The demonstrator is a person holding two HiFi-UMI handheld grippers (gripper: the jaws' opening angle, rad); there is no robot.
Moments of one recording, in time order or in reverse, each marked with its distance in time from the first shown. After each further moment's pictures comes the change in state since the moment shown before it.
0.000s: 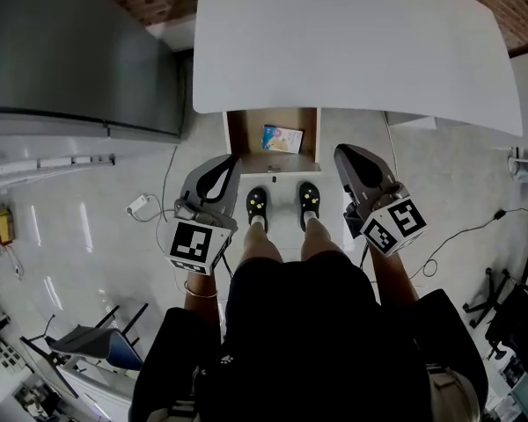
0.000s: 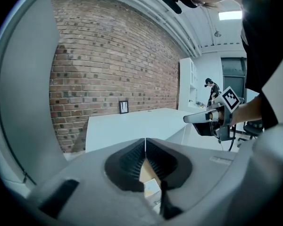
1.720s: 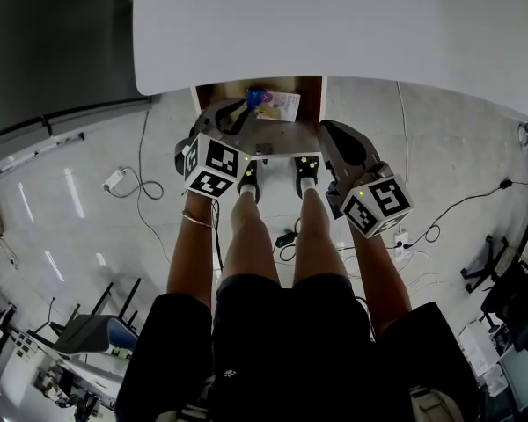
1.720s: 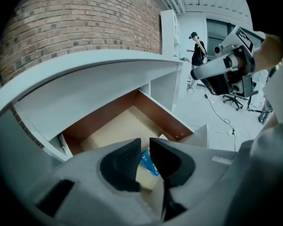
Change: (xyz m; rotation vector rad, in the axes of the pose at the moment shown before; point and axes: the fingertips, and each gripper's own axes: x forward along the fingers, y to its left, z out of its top) left arm 0.186 0.027 -0.241 0.227 0.430 -0.193; right arm 0.078 -0.083 -0.167 0.136 0.134 -0.107
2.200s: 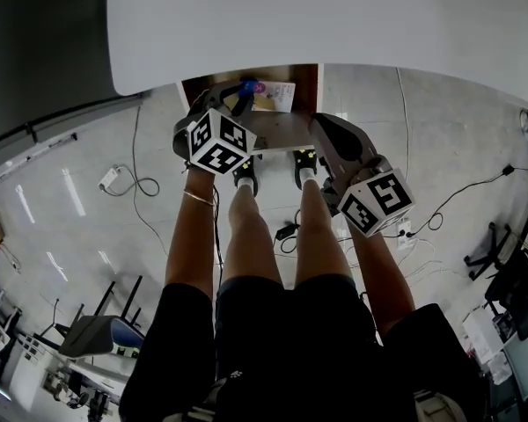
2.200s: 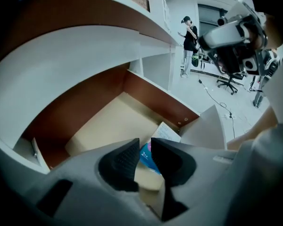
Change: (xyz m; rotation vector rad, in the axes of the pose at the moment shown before) left arm 0.058 -0.007 -0.029 0.131 0.137 -0.047; right arm 0.005 -0.001 -0.016 0.037 0.007 0.023
